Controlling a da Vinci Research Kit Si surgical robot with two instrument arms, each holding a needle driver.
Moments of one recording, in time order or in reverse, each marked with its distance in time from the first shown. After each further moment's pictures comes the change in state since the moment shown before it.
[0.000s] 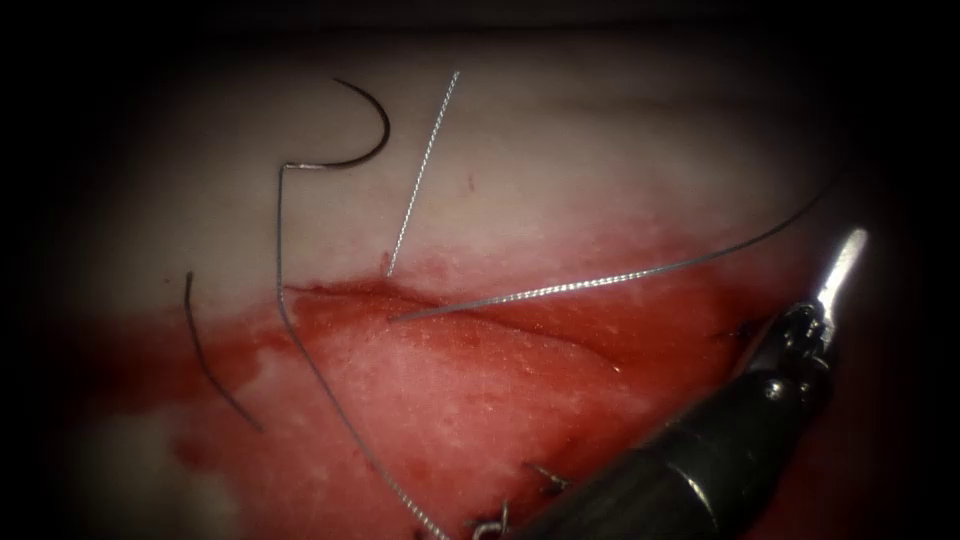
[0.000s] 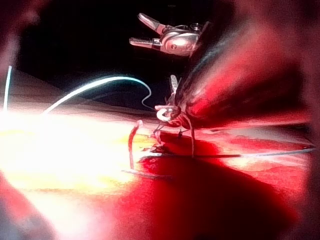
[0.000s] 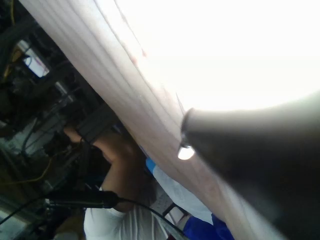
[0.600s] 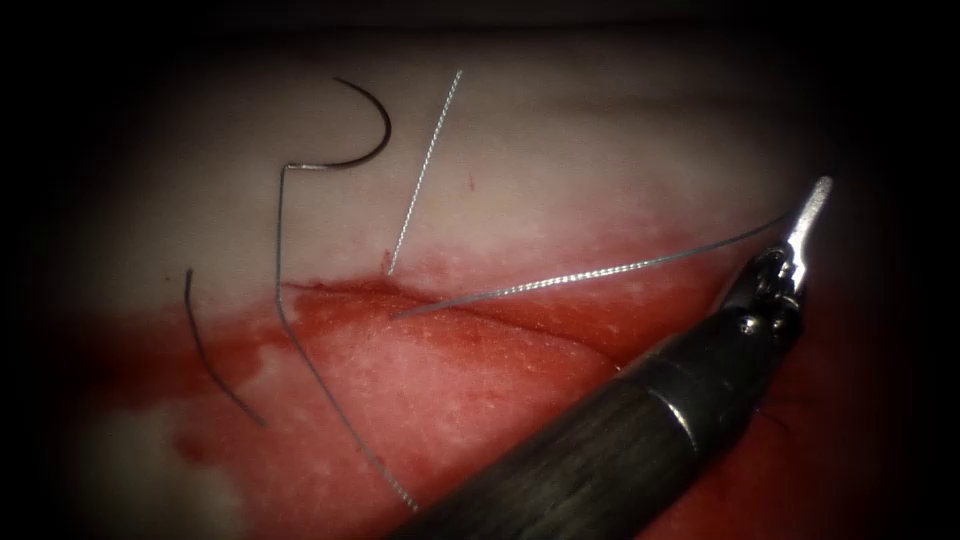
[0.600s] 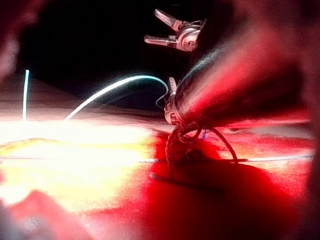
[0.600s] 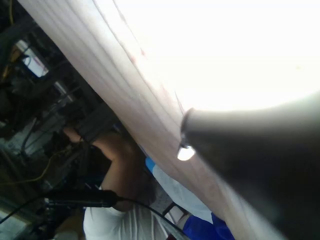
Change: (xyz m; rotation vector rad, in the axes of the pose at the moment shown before) right arm 0.000 0.000 0.000 -0.007 -0.013 0.001; left arm 0.002 -0.002 0.003 0.019 -0.056 0.055
